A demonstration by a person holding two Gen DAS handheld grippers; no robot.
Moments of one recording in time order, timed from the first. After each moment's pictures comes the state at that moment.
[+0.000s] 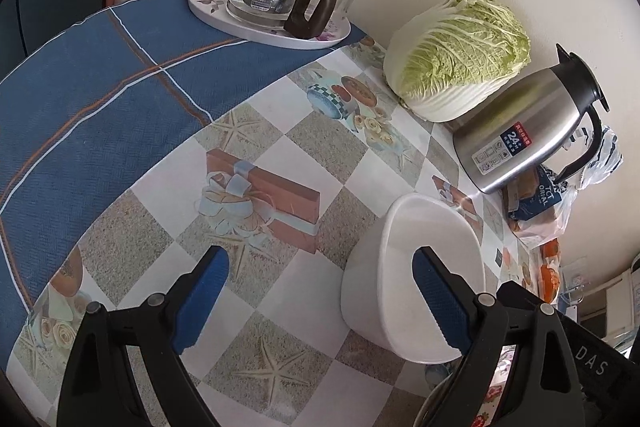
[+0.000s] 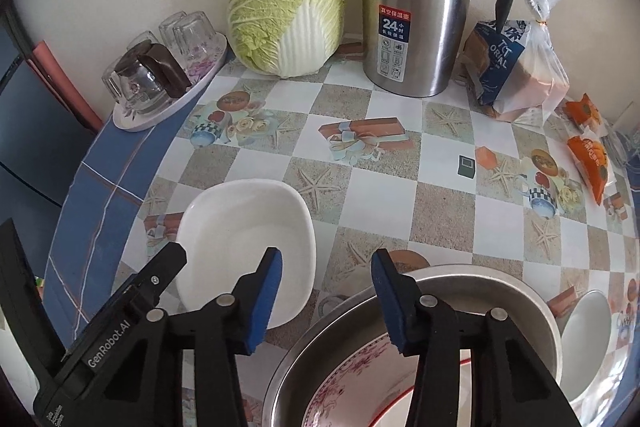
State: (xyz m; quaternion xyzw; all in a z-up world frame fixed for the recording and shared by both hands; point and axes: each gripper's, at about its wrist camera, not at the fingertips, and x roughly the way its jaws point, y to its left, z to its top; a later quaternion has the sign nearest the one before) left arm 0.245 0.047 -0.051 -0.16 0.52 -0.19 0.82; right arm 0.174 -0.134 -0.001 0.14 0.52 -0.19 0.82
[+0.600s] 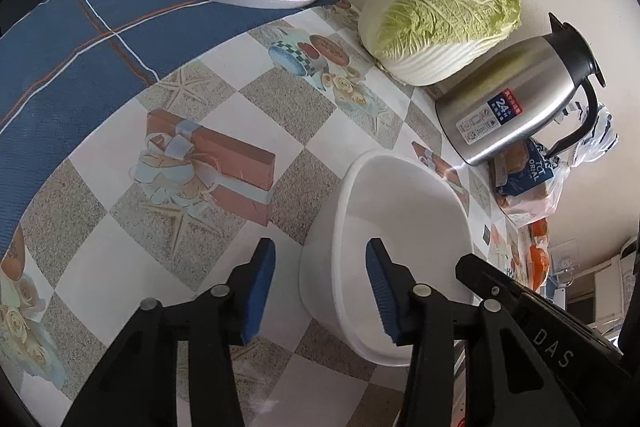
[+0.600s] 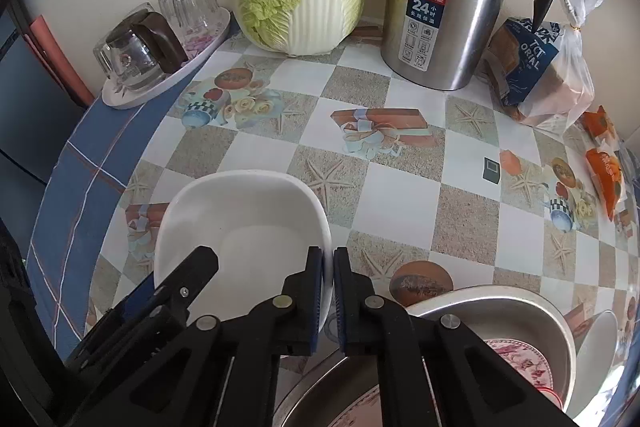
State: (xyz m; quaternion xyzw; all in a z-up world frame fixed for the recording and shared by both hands) left arm 0.244 0.013 -0.069 -0.16 0.55 -0.23 0.78; right arm 0.197 -0.129 -0.026 0.12 0.54 -0.19 0.81
